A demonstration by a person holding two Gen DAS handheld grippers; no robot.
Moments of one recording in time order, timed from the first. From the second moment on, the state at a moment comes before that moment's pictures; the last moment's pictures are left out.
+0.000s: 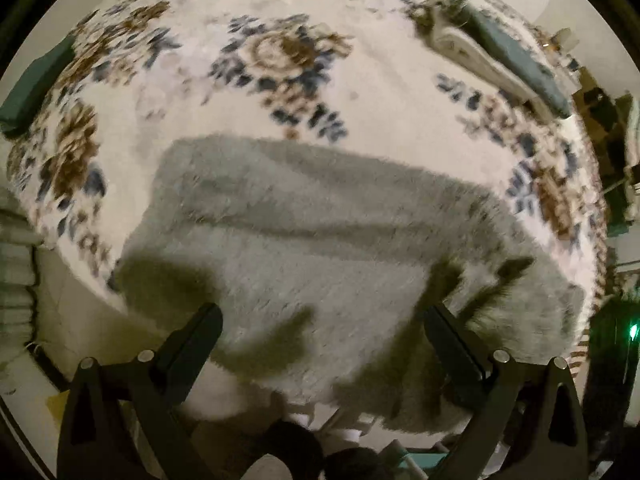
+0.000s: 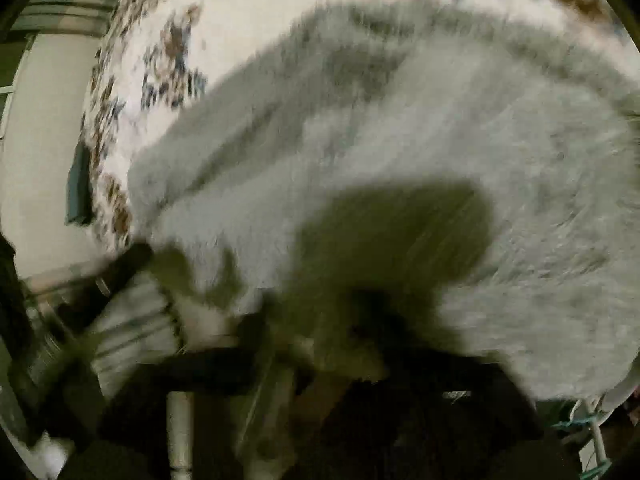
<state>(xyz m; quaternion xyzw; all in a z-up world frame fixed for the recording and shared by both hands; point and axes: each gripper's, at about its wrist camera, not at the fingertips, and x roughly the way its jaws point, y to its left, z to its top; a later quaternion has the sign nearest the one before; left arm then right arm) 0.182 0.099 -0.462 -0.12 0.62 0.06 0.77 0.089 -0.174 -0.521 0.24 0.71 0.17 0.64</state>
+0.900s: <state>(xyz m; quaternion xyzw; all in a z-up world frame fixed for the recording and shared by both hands) 0.255 -0.061 -0.493 -0.03 0.59 -0.15 0.79 -0.071 -0.439 -0.562 0.48 0.59 -0.12 0.63</state>
